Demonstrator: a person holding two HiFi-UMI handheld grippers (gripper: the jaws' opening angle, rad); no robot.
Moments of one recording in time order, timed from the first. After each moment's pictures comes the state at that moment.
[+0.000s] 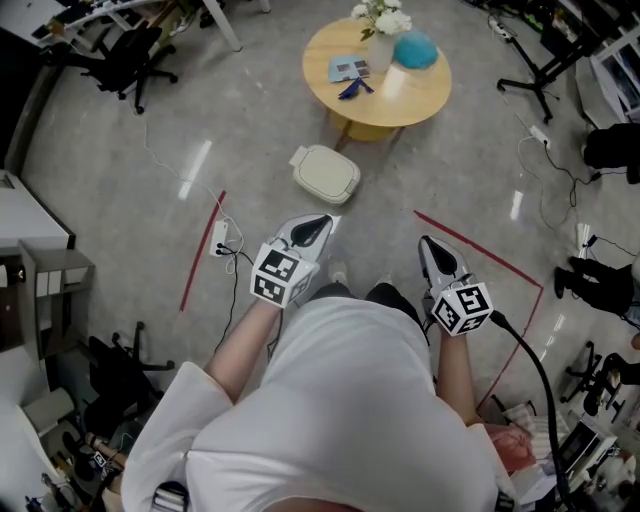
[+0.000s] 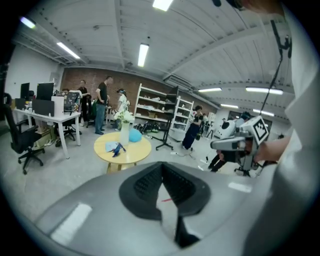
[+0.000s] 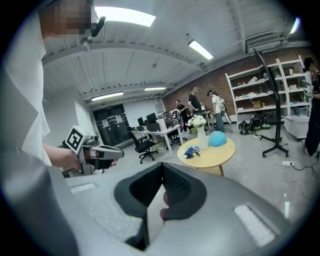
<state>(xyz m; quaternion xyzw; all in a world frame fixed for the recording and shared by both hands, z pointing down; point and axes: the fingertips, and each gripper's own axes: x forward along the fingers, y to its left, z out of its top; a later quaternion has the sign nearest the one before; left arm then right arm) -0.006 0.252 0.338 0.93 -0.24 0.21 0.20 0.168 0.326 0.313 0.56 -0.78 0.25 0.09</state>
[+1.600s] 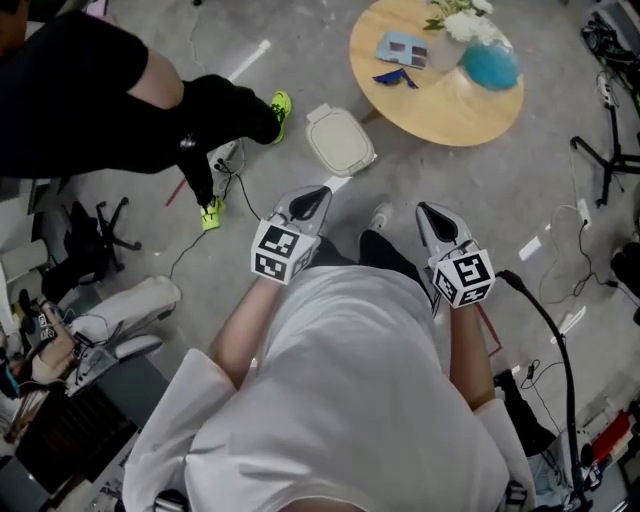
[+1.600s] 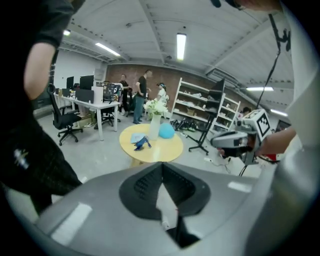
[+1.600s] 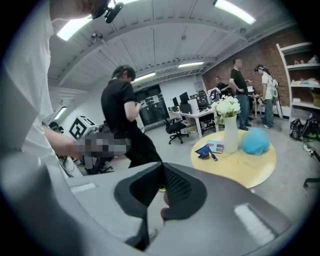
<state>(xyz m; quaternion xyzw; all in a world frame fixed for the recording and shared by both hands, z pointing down) 0.088 0.156 0.421 0.81 -0.46 0.23 0.27 0.260 0.137 0.405 0.30 -0.90 0.24 0.18</state>
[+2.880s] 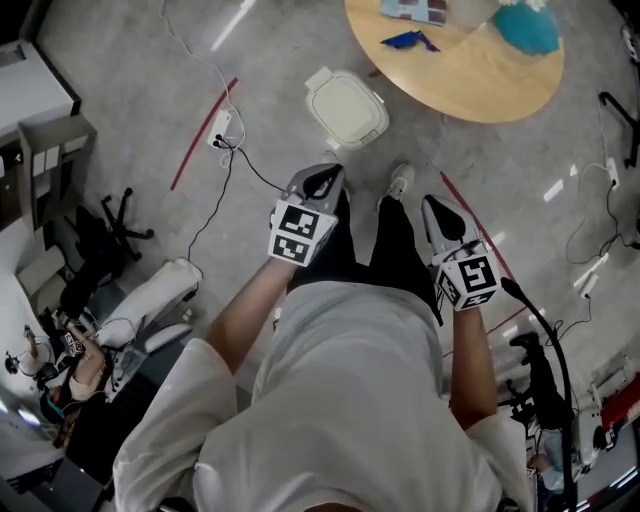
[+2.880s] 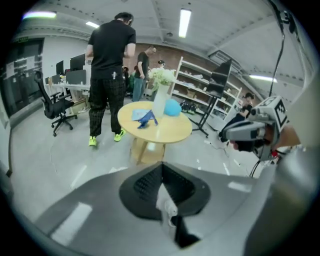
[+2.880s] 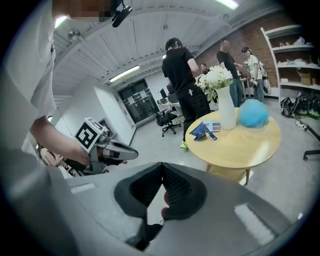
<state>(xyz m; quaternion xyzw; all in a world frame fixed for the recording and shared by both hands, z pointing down) 0.071 0.115 0.552 0.80 -0.40 0.31 0.32 0.226 0.121 0.499 0.34 -0.86 0.32 0.20</state>
